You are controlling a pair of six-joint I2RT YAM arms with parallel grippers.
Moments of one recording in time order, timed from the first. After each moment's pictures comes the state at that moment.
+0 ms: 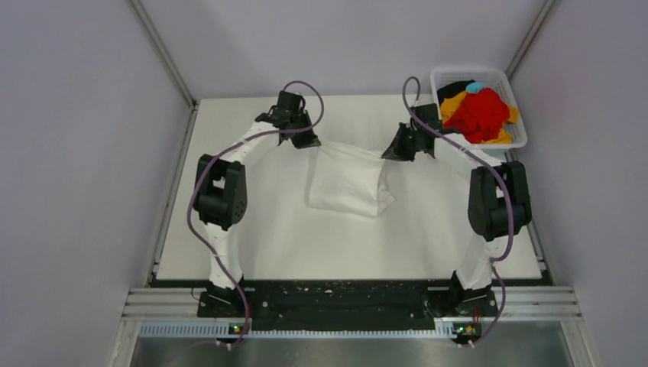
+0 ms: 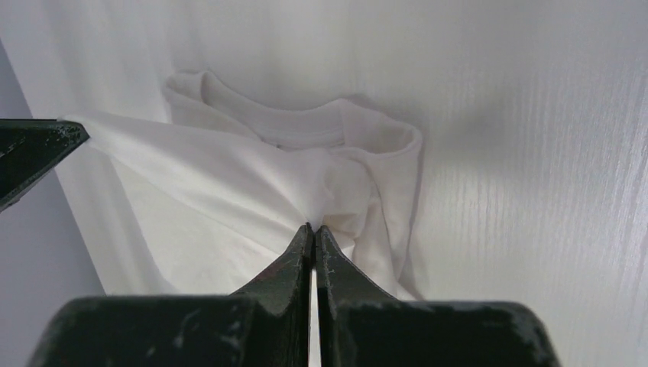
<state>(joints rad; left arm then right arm) -0.33 2.01 1.66 -0.45 0.20 -0.63 0.21 1.82 1.32 -0.37 -0.35 0.58</state>
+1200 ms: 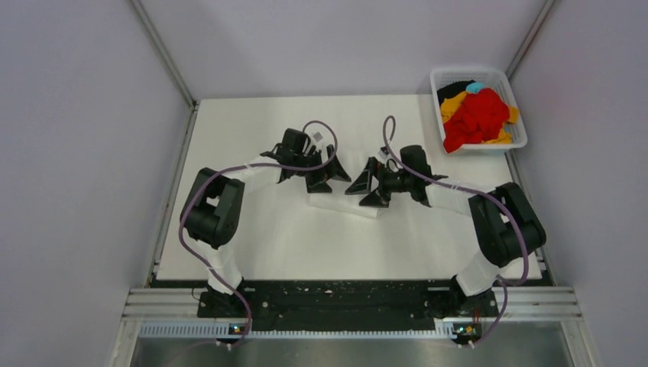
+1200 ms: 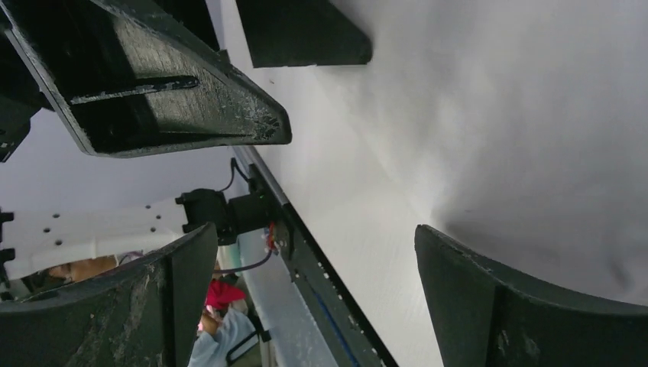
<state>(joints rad) -0.43 1.83 1.20 -0.14 0.64 -0.74 0.39 1.61 0.82 0.16 -0.82 0.84</state>
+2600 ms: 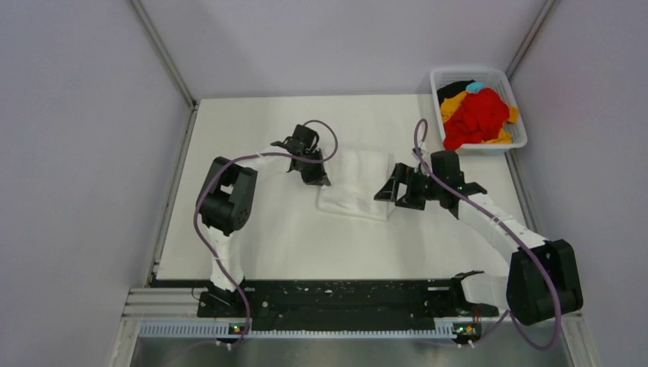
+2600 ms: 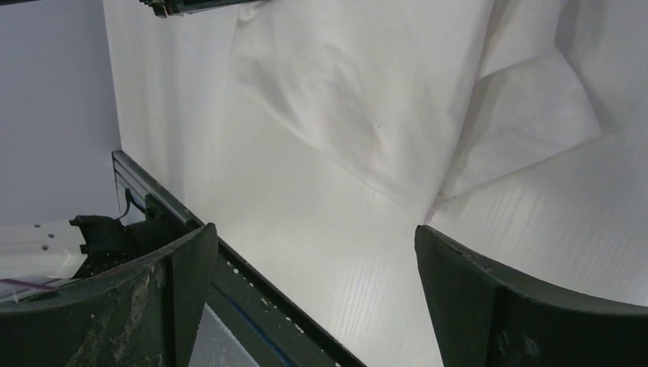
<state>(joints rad) -0.43 2.00 1.32 -0.35 0.29 -0.62 0.26 1.23 0.71 -0.26 -0.57 0.53</state>
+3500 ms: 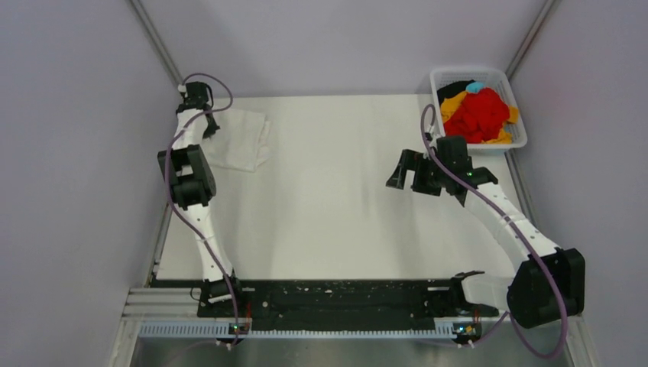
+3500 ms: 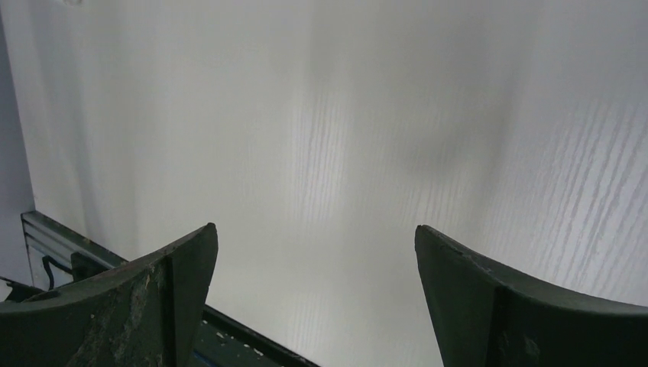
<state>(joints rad) 0.18 2.29 1.99 -0.62 -0.27 -0.23 0.25 1.21 0.90 -0.50 -0.33 0.42</state>
